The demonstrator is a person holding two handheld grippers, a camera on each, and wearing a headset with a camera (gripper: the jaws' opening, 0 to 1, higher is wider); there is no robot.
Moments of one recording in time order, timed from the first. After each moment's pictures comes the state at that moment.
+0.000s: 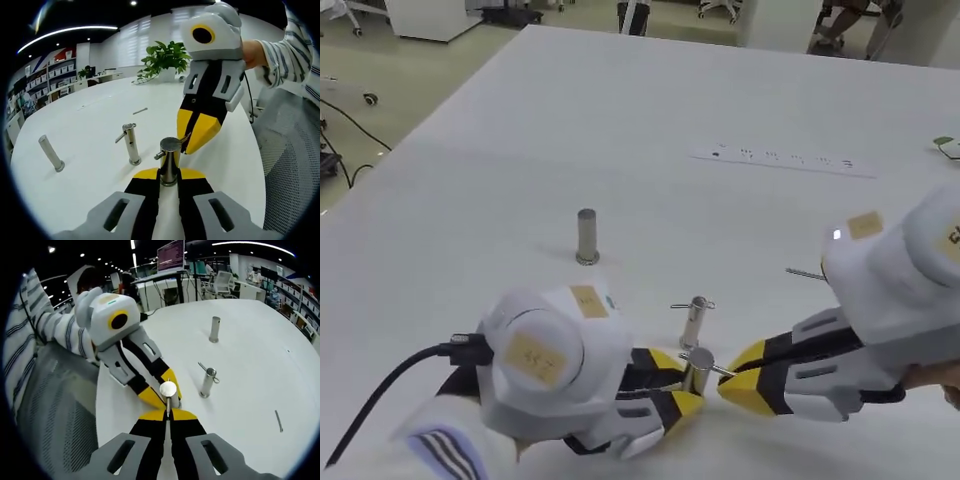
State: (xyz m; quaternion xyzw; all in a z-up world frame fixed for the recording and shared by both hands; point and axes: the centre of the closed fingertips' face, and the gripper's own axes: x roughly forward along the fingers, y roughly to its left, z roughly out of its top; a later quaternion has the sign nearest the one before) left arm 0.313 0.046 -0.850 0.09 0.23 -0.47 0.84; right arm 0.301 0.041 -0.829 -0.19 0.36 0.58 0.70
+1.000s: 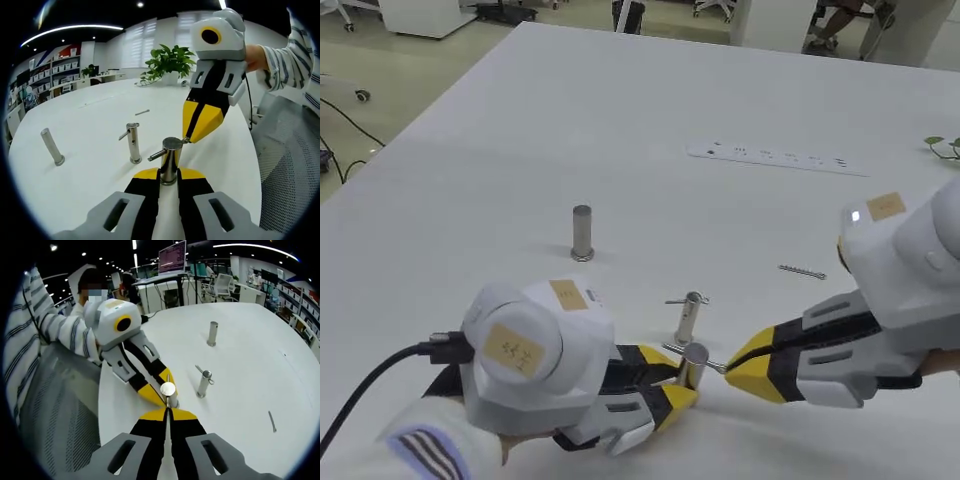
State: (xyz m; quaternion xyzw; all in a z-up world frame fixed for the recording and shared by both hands) left arm 0.310 0.050 -0.845 0.06 0.23 -0.47 0.85; right arm 0.298 0.034 -0.815 -0.20 0.35 0.58 0.71
